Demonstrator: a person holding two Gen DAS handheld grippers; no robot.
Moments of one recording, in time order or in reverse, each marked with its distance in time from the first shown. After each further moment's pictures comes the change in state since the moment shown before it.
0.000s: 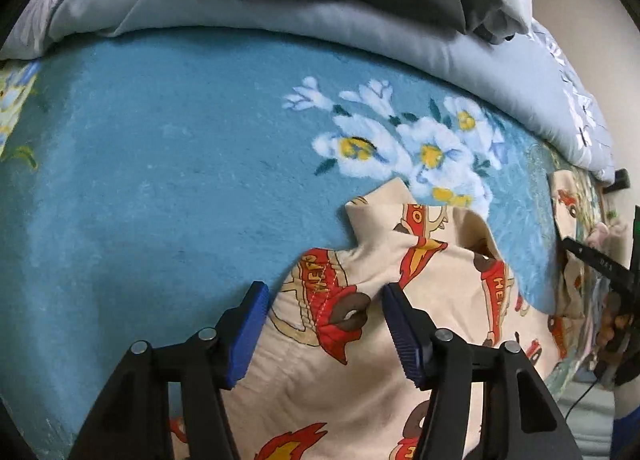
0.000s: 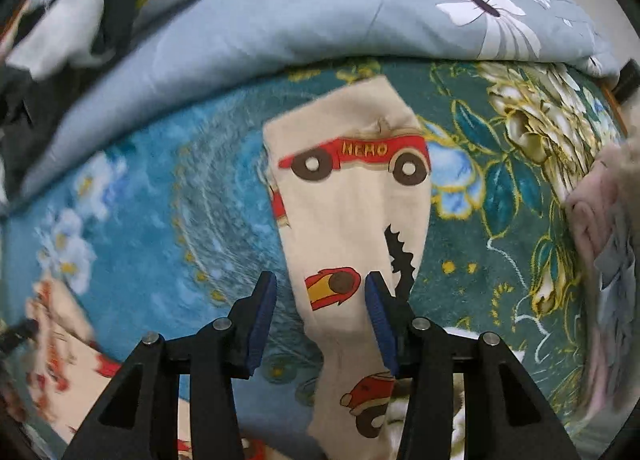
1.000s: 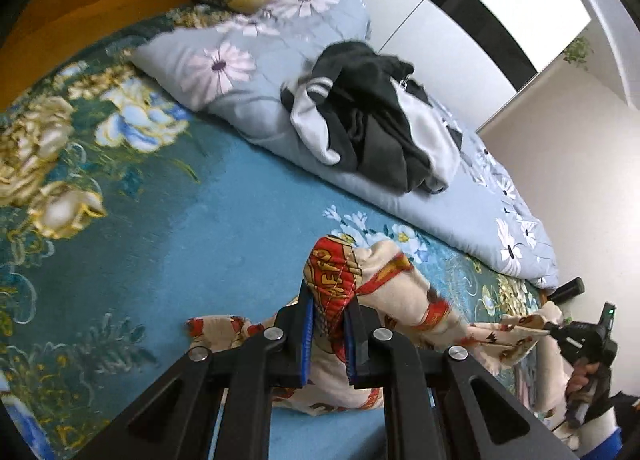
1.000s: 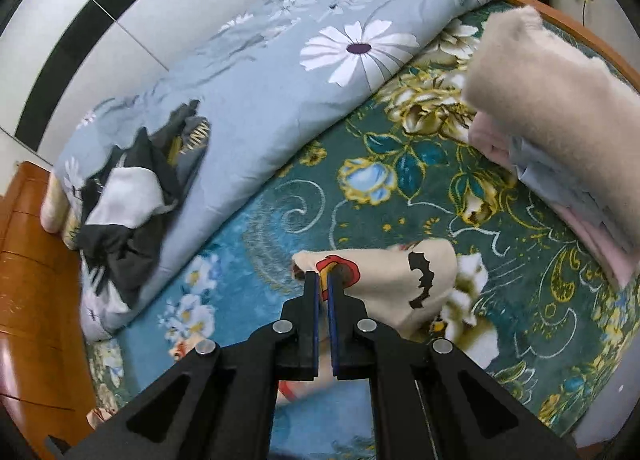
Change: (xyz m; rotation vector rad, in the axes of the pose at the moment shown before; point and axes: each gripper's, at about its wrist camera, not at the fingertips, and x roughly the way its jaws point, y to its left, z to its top) left arm -0.210 0.062 -0.138 -0.172 -0.518 -0.148; right arm -0.169 -0.056 -0.068 0.501 -0.252 0.241
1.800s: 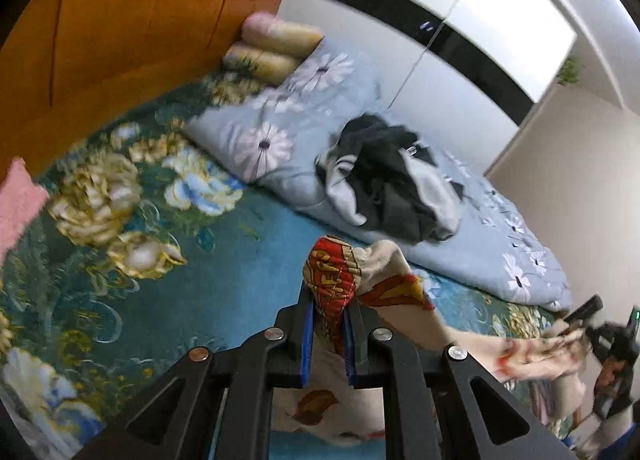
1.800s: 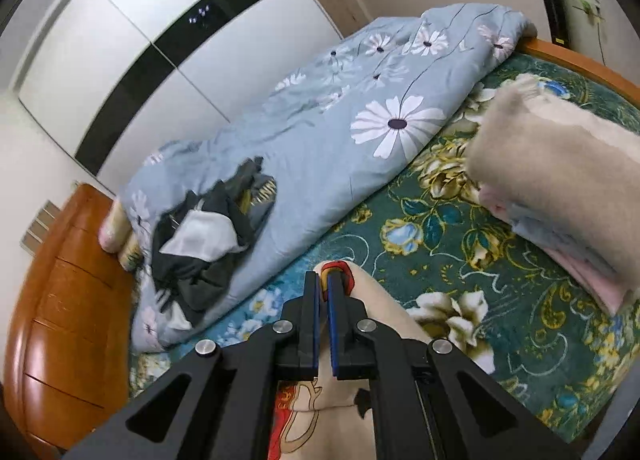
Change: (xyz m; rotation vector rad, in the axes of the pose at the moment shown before) left arm -0.077 0.031 0.001 -0.002 -0.158 0.085; right arm -0.086 -0.006 0.000 -0.034 -0.171 0.187
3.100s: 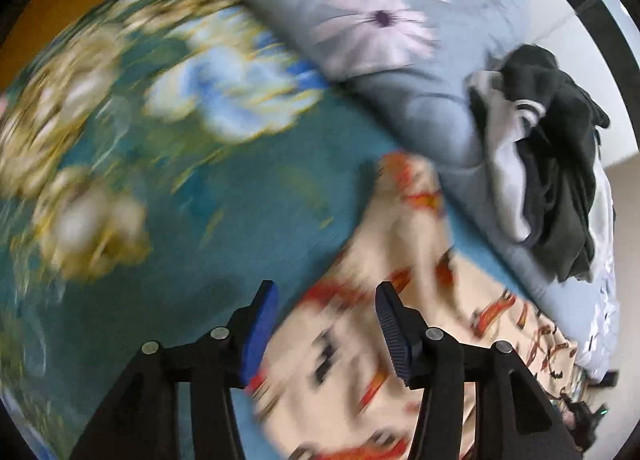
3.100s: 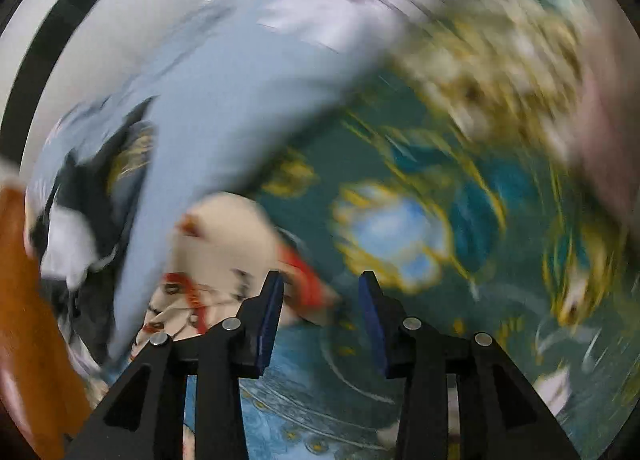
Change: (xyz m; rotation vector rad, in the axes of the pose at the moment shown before) left arm 0.206 0.092 0.016 -0.333 0.327 0.271; right arm 0.256 -0.093 0.021 0.186 0.269 -0.151
